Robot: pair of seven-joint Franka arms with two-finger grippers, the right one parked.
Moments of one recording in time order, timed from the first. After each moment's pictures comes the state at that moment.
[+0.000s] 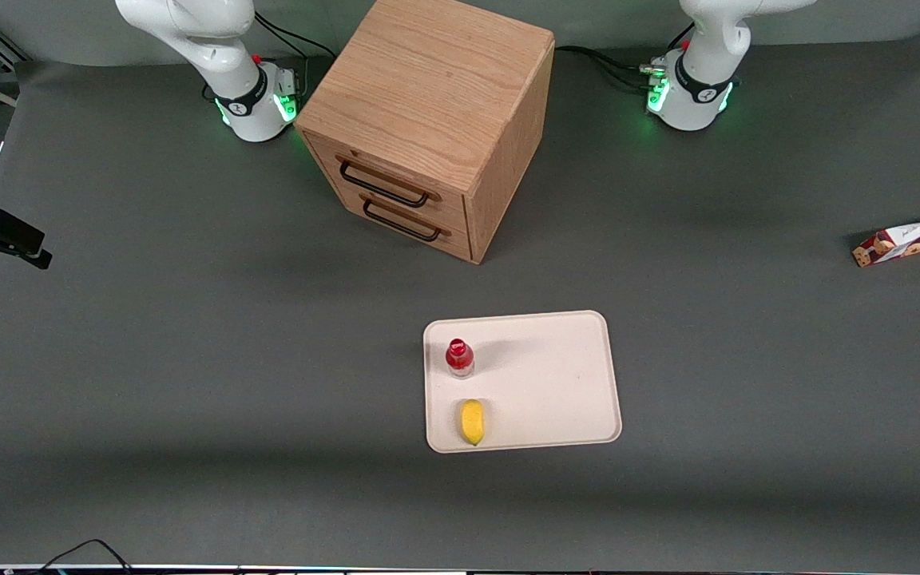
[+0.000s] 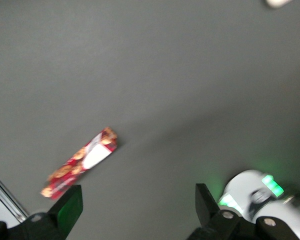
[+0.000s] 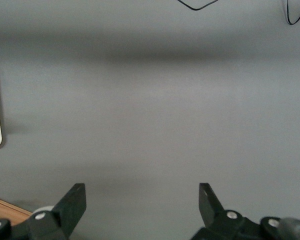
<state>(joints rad) 0.08 -0.01 0.41 -1.66 0.04 1.48 1.00</state>
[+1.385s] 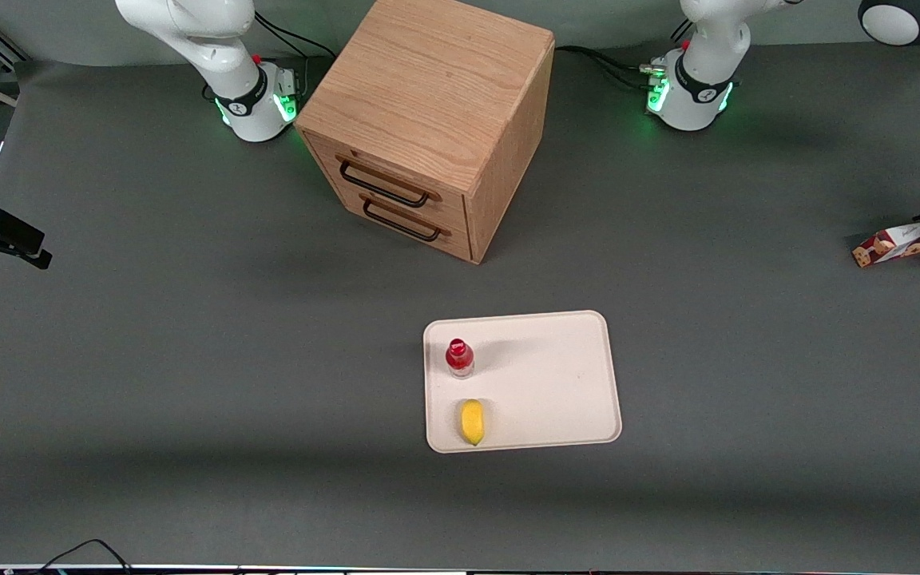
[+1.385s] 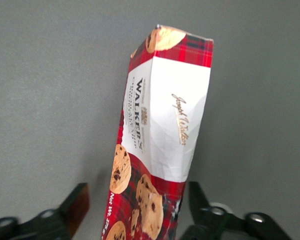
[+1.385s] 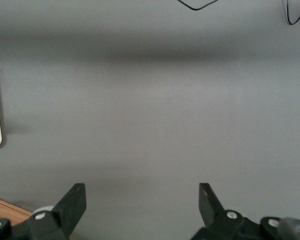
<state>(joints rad) 0.21 0.65 0.69 -1.88 -0.47 2.11 2.26</state>
